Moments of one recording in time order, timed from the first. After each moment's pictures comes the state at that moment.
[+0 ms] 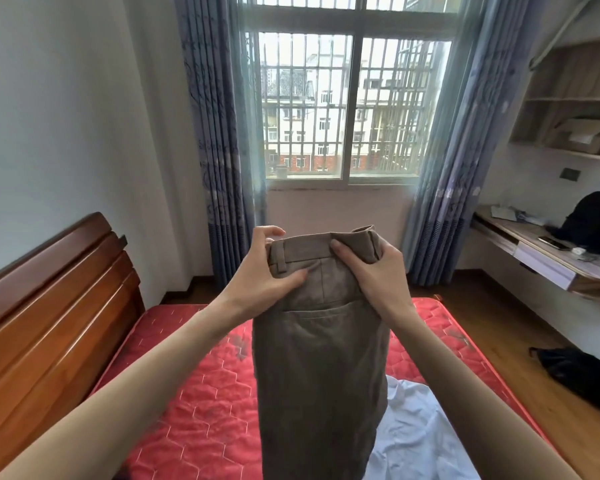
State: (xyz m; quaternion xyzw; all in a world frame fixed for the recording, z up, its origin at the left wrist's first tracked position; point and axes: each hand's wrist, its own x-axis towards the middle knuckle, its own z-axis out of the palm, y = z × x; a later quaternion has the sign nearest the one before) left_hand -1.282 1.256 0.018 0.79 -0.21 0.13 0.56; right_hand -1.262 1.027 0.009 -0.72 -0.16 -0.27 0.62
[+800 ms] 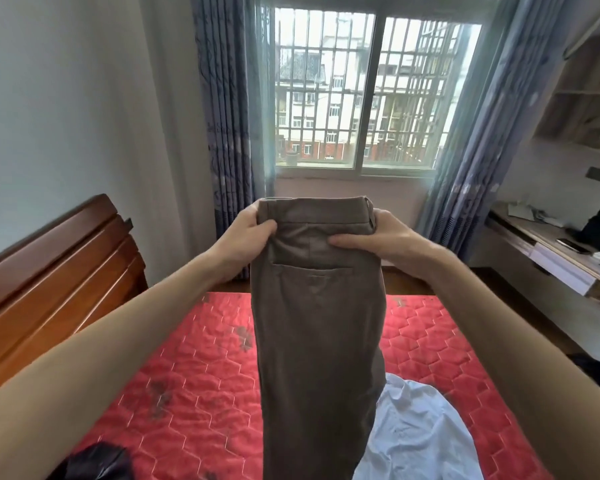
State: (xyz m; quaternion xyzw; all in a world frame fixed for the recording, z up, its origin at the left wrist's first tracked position) left_hand -1.199 1.302 0.042 0.75 -0.13 0.09 0.65; right_hand -1.189 1.034 0.063 -0.78 -0.24 0.05 0.58
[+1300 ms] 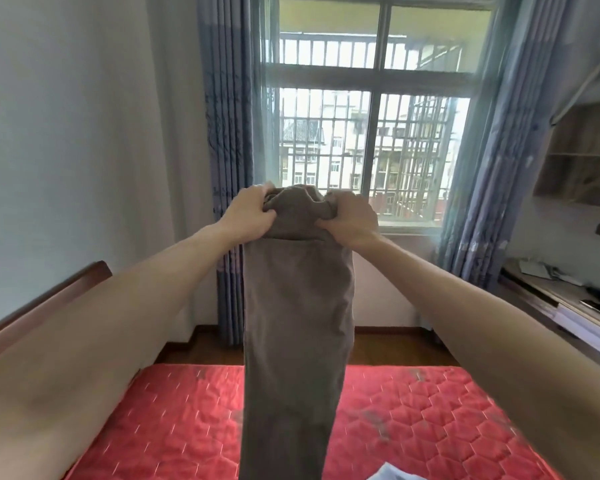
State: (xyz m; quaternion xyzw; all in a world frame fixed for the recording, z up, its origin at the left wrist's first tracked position) left_hand -1.039 1.343 0.182 0.91 -0.16 0.27 0.29; right_hand -1.016 1.123 0.172 -0.91 -0.15 -0.29 0.27
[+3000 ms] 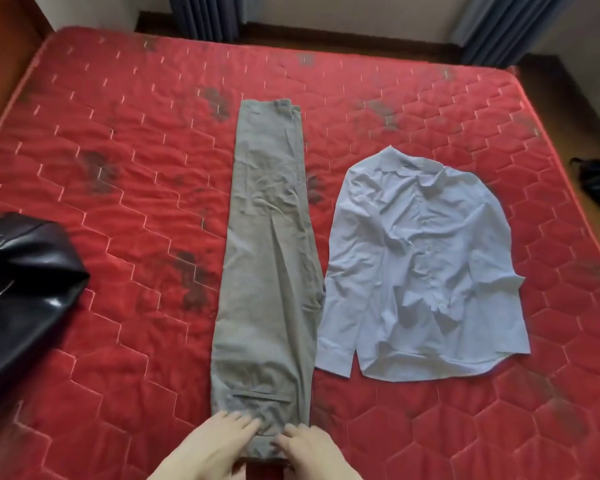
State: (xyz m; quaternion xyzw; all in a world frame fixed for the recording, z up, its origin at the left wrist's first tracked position) left_hand -1.521 1.328 -0.725 0.87 -0.33 -0.36 0.10; right_hand -1.518 1.095 -0.691 -0.82 -0.17 0.53 0.14
